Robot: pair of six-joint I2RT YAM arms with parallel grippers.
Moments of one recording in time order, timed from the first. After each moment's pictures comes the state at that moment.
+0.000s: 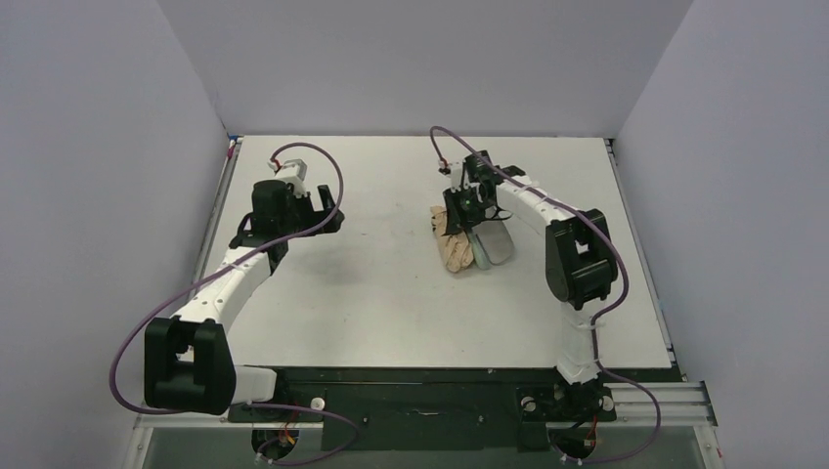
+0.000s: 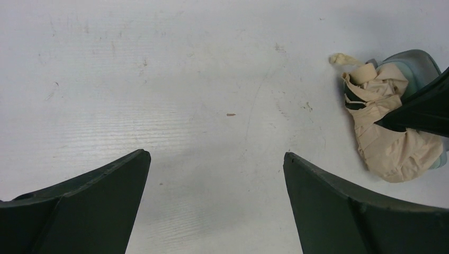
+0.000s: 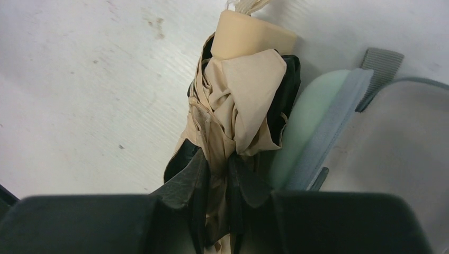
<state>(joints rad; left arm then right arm) -0.12 1.32 0.87 -0.09 0.17 -0.30 0.41 2.07 1.62 -0.68 -0.36 -0.01</state>
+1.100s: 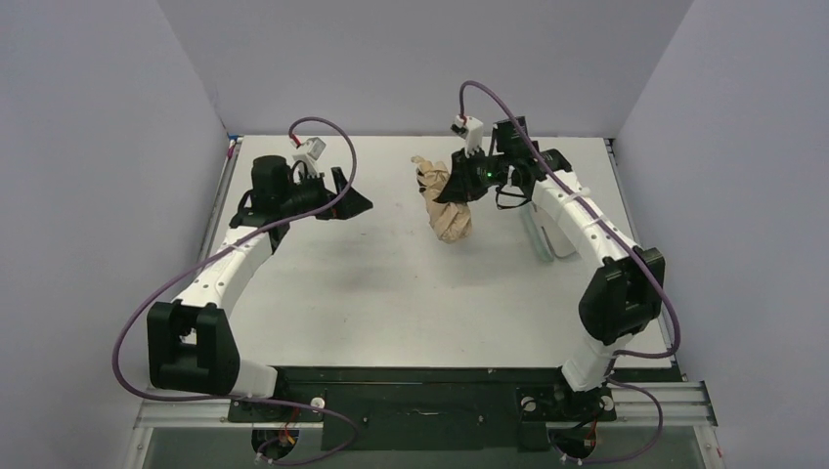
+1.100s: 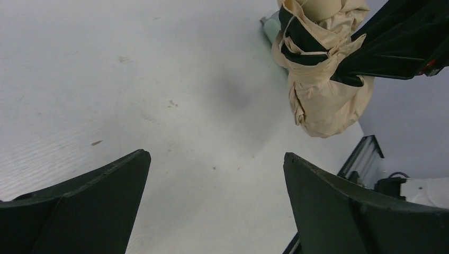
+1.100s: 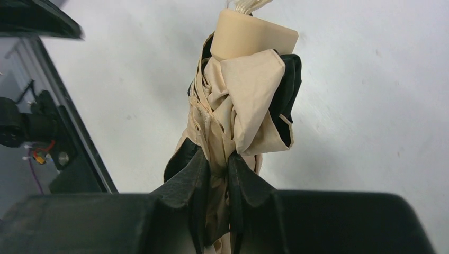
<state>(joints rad) -0.13 1.42 1.05 -0.13 0.66 -0.34 0.33 1.77 1.63 -0.69 -0.65 -0.10</state>
